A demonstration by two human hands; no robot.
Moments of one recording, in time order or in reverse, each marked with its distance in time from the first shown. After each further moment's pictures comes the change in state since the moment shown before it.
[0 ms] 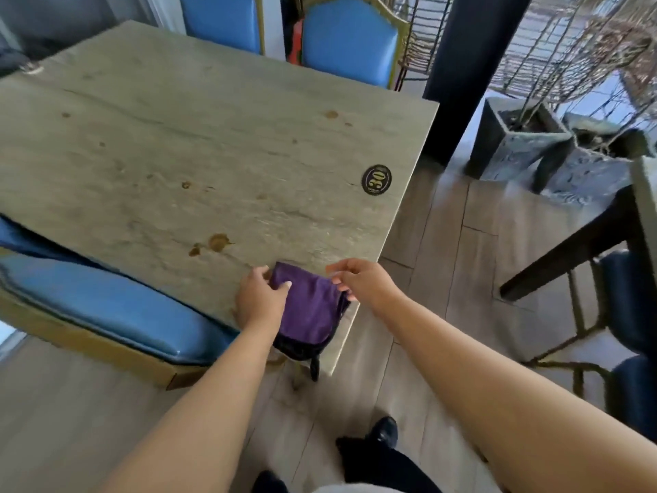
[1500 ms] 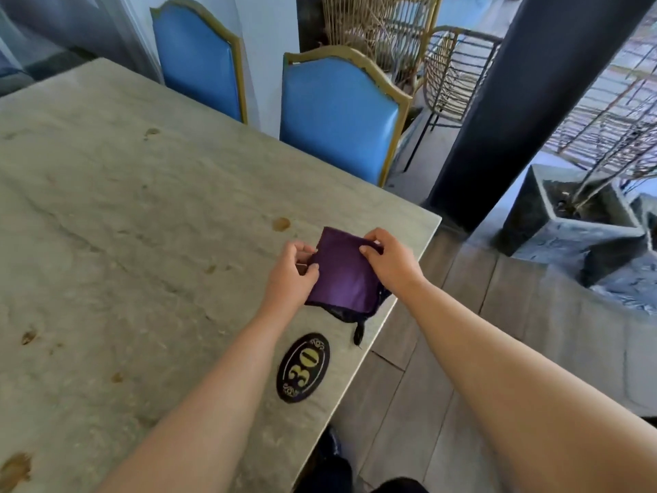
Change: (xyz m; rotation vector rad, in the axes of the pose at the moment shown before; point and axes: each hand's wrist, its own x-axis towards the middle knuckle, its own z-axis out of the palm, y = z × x) left_hand 0.263 0.341 0.176 -0.424 -0.141 0.228; right_hand 0.386 -0.123 -0.295 -0.375 0.122 -0.270
